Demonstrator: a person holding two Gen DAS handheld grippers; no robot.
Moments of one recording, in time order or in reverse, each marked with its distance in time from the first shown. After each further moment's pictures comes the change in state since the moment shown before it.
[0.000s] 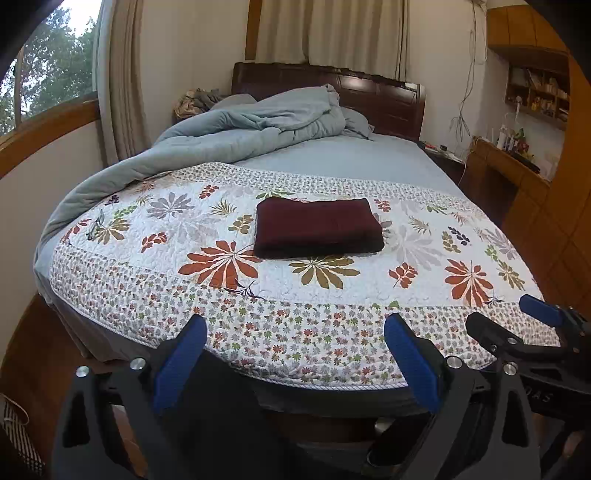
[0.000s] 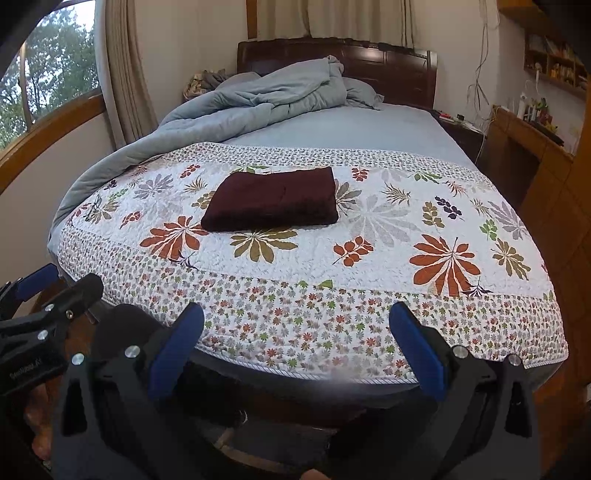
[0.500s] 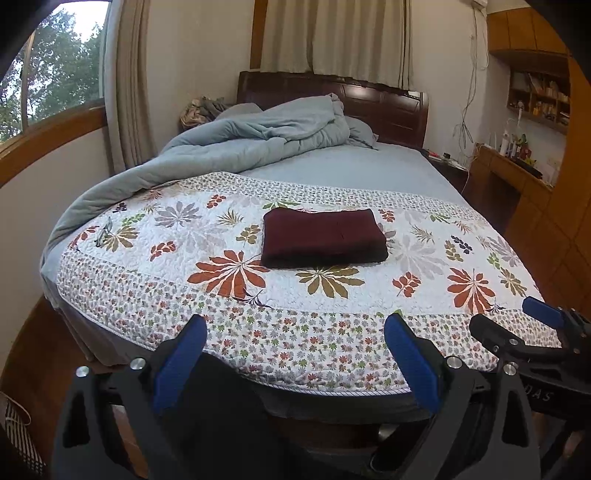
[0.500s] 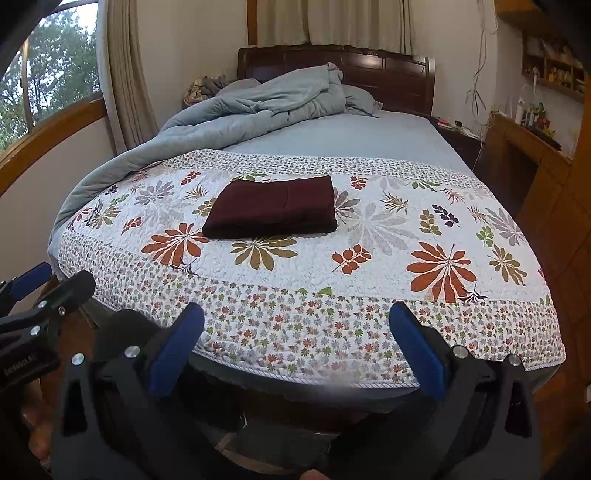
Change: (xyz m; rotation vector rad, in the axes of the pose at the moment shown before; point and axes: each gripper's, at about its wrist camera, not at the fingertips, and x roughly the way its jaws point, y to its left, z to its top) left arm -0.013 0.005 0.004 -0.007 -0.031 0.022; right arm -0.009 0.003 0.004 -0.006 -0.025 -0.009
